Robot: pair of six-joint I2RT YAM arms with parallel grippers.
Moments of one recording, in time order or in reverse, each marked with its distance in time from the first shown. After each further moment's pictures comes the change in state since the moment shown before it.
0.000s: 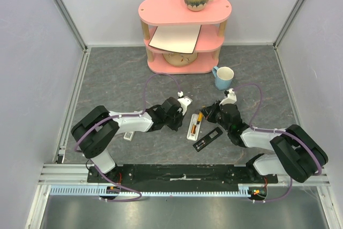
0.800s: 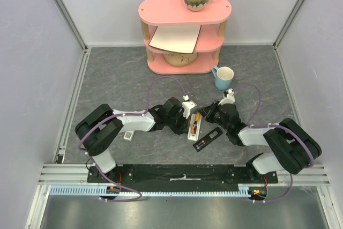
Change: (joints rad) left arm -0.004 0.037 0.006 0.026 0.278 -0.003; right arm 0.000 0.077 0.000 0.094 -0.051 0.082
